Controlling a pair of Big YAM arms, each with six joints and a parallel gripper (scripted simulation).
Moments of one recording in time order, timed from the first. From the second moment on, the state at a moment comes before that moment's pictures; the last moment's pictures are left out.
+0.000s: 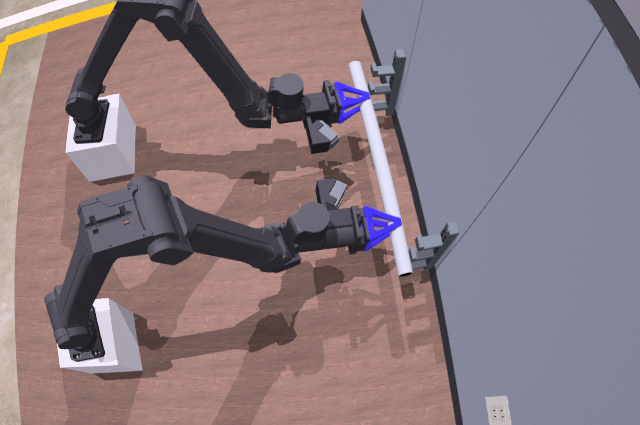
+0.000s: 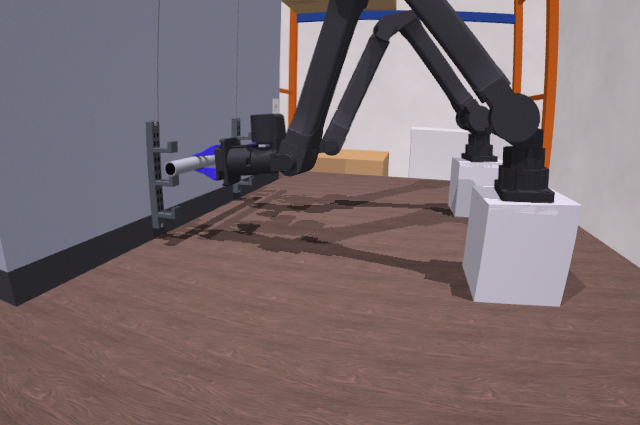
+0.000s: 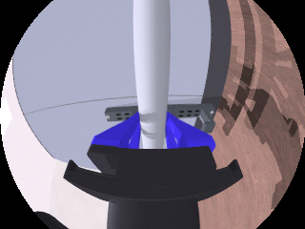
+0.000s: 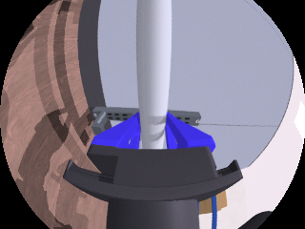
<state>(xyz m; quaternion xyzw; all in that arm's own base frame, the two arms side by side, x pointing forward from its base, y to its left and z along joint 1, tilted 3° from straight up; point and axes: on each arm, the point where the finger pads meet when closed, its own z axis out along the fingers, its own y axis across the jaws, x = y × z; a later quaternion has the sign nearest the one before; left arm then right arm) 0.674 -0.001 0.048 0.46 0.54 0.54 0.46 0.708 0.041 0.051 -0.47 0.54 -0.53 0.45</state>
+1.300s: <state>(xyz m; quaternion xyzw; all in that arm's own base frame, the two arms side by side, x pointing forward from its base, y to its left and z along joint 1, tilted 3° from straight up) 0.674 -0.001 0.051 0.46 0.54 0.54 0.46 0.709 0.041 0.052 -0.47 0.54 -0.53 0.45</state>
